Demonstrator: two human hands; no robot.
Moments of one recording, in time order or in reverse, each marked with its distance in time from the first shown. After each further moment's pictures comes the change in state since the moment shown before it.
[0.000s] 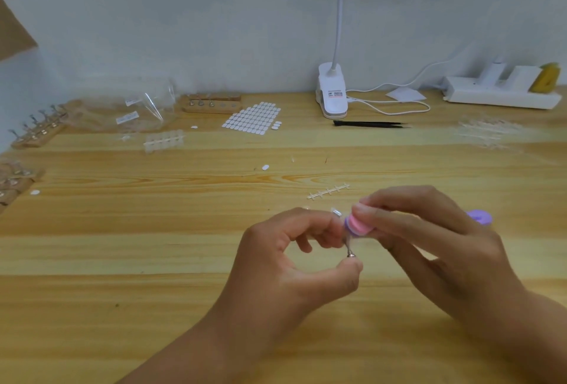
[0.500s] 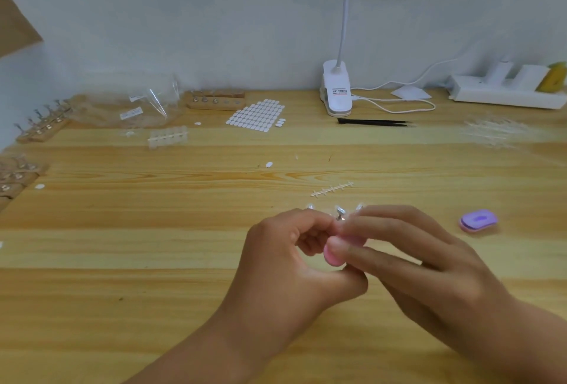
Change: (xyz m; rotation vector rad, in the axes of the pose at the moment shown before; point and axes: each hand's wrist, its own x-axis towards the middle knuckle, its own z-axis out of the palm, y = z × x) left_hand 0.001 0.003 0.005 0.115 0.047 -0.103; right_hand -0.002 -0.007 0.005 -0.098 -0.183 -0.203
